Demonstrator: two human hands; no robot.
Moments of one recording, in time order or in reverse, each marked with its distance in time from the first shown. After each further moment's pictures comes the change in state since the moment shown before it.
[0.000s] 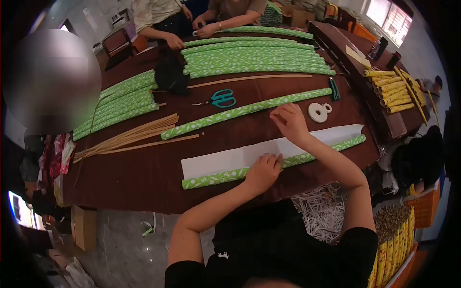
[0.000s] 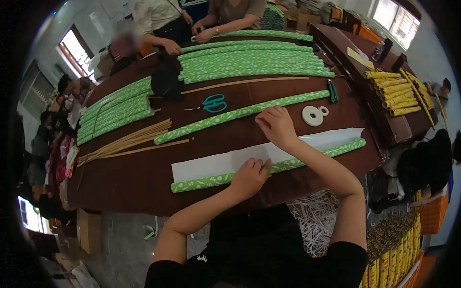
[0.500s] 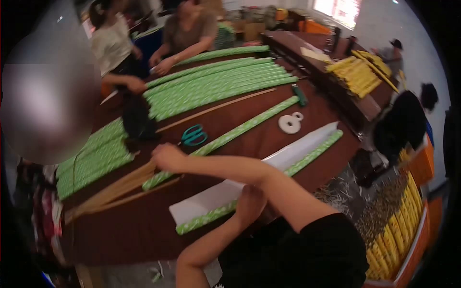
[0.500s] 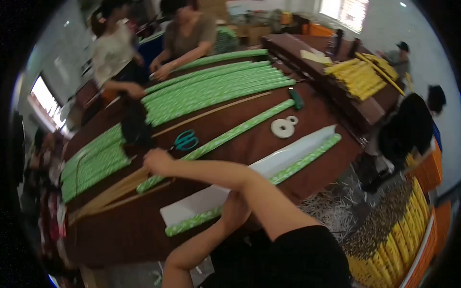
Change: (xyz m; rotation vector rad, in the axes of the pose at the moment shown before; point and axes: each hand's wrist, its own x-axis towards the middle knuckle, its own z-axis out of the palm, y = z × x) left_hand -0.004 0.000 0.008 -0.318 -0.032 -0.088; right_hand 0.127 -0.106 0.236 0.038 -0.271 -0.253
